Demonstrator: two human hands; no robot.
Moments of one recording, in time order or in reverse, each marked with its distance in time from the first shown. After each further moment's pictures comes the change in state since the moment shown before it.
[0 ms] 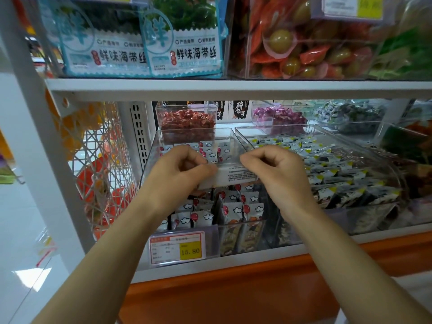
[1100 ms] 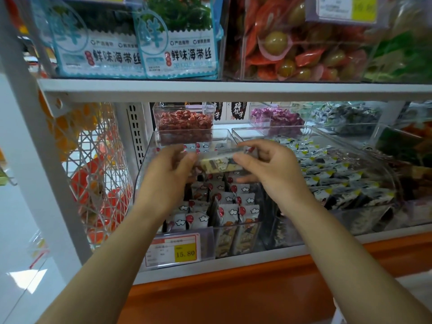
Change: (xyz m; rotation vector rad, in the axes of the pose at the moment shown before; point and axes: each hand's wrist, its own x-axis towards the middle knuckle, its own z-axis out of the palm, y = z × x) left_hand 0.012 -0.017 0.006 0.072 0.148 0.025; right_hand 0.011 0.001 -0.004 0.113 -0.088 0.107
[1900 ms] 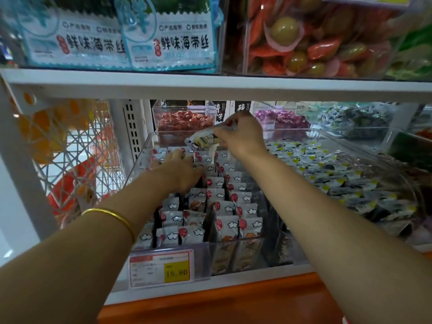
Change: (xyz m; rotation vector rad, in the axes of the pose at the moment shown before) left_hand 0.097 -0.050 0.030 1.132 -0.420 -0.070; right_hand 0.099 0.011 0.037 -0.346 0.066 -0.020
